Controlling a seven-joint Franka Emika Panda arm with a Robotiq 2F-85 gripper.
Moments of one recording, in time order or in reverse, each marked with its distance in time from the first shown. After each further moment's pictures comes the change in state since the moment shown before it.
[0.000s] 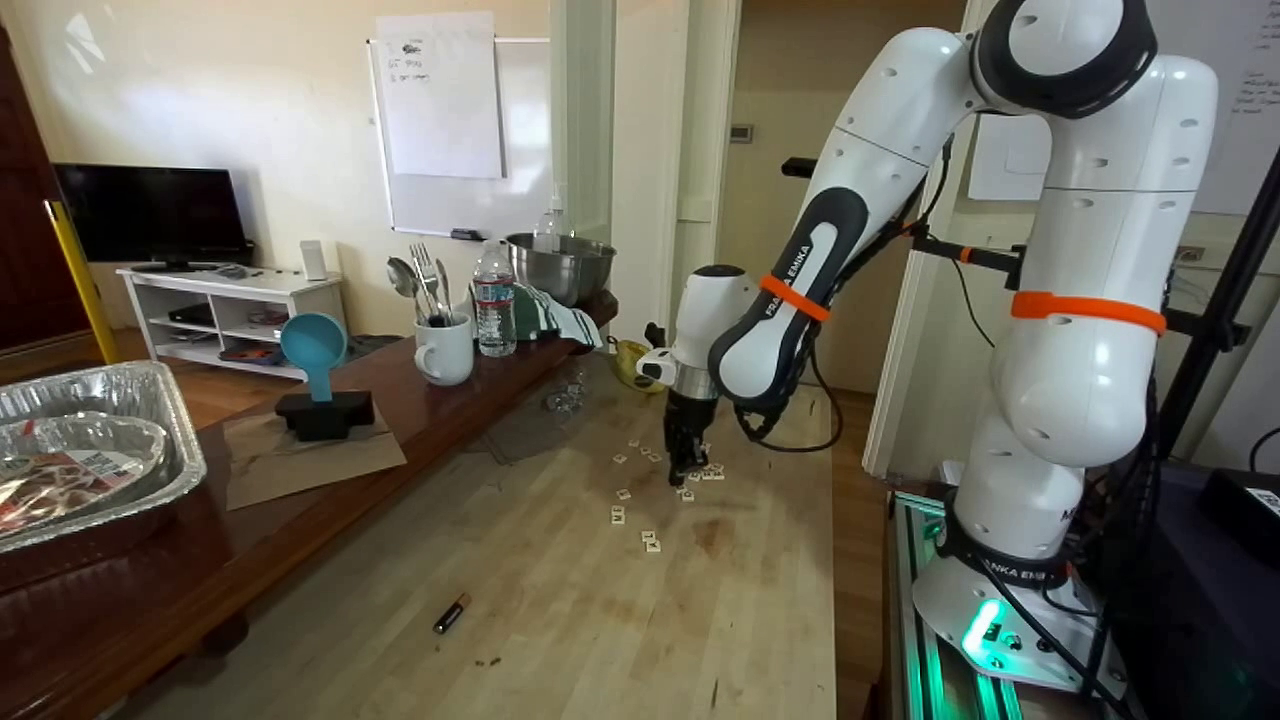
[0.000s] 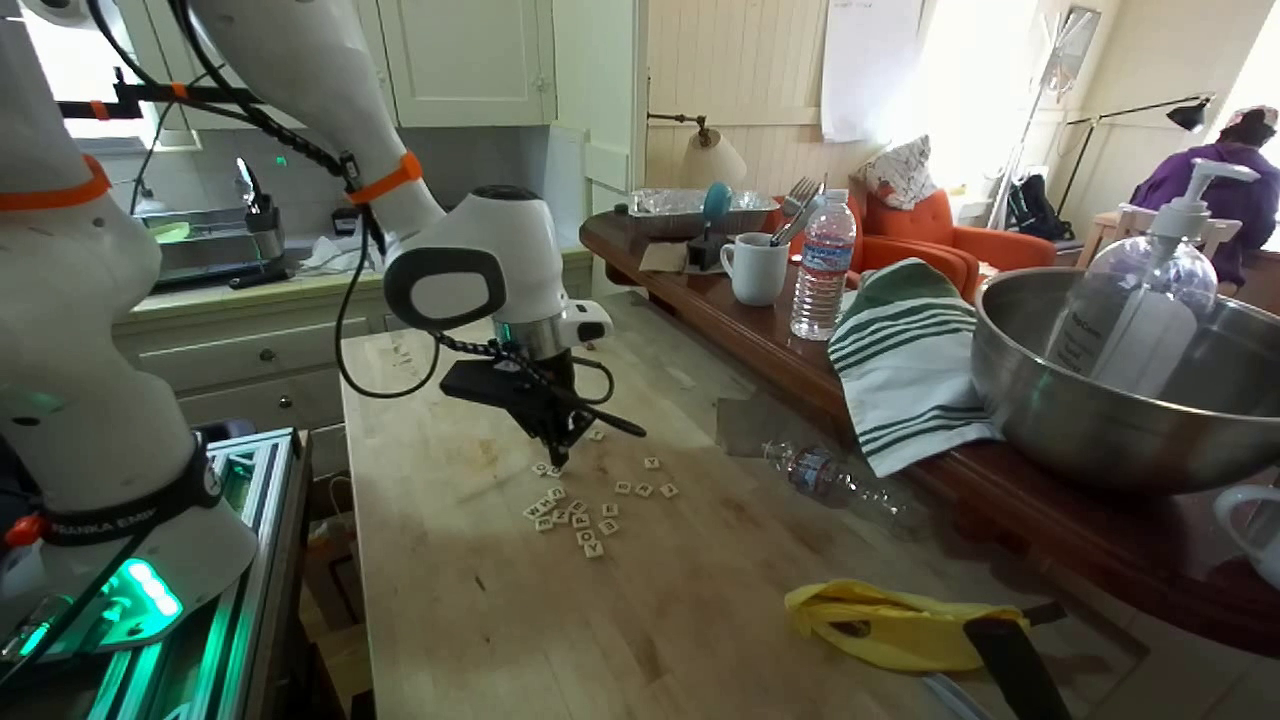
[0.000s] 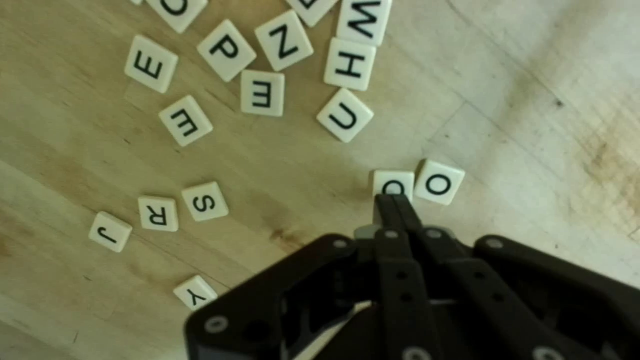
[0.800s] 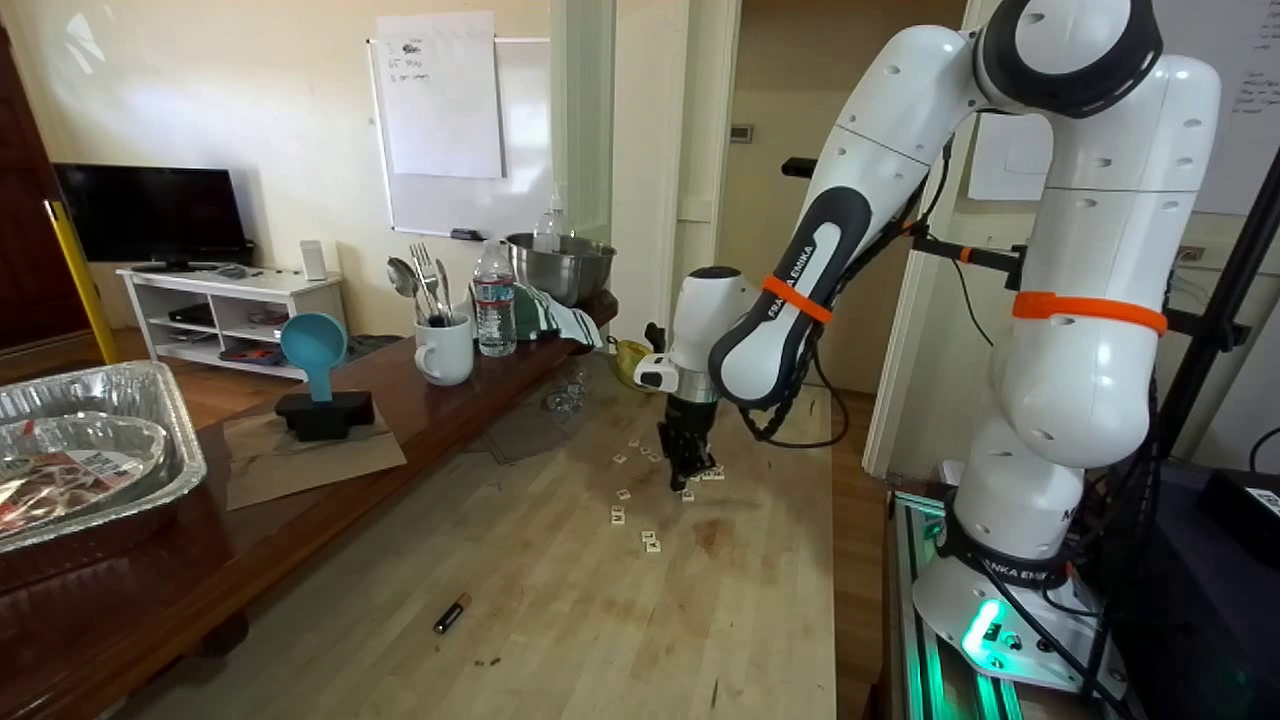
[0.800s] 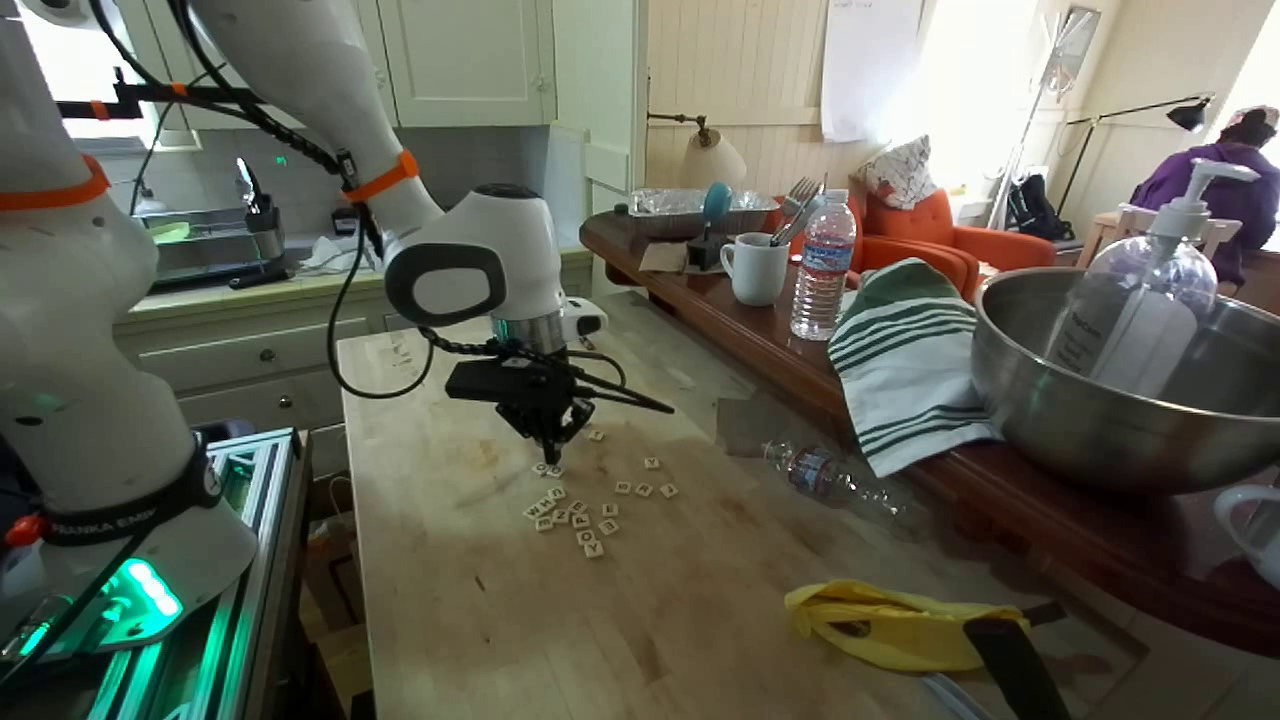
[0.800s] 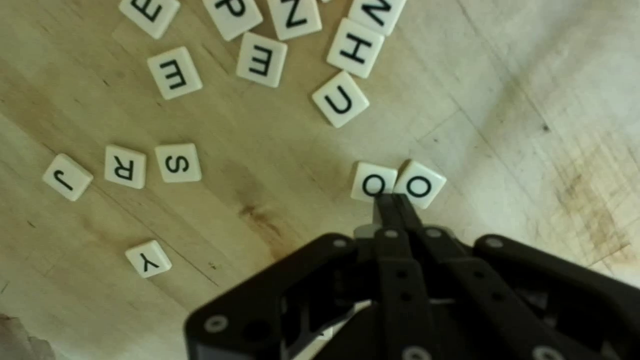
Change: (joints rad) arm 0.023 -0.005 -0.002 0.000 -0.016 -0.031 -0.163
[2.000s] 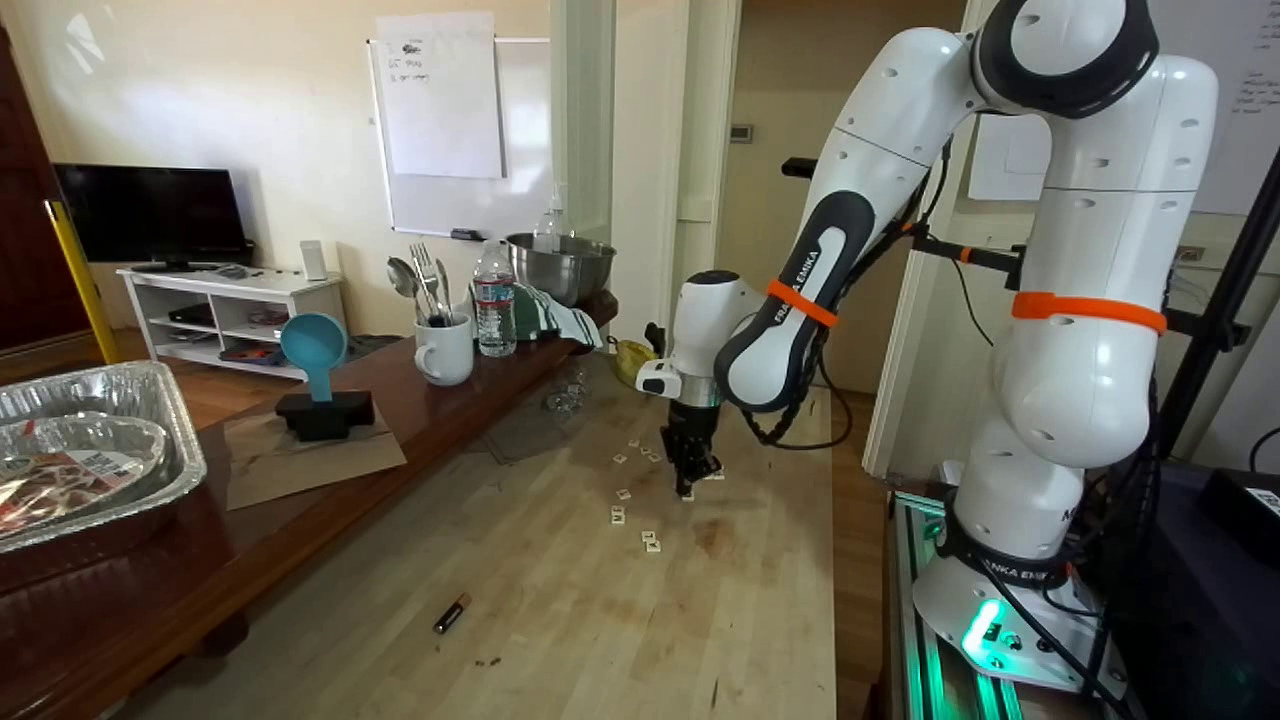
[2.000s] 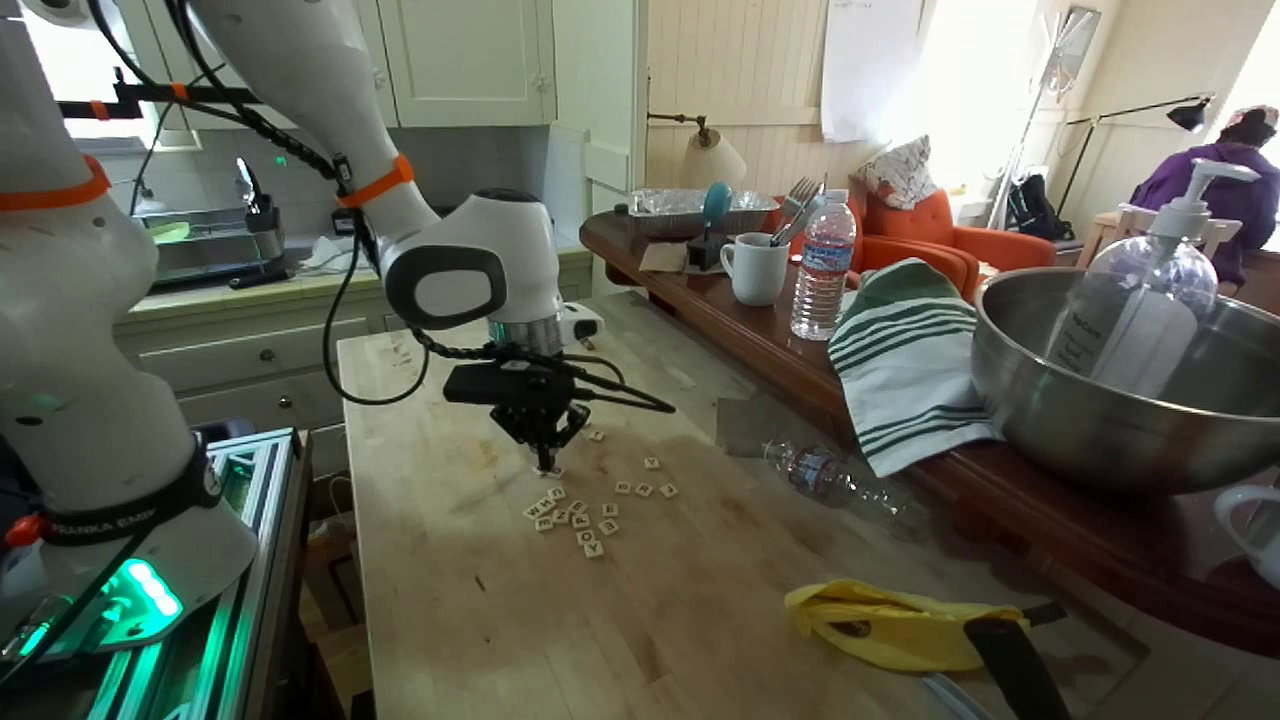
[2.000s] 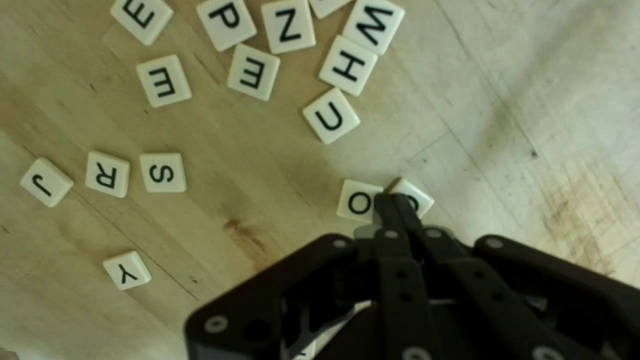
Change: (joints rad) arm 0.001 0.006 -0.008 -0.004 -0.067 -0.016 0.021
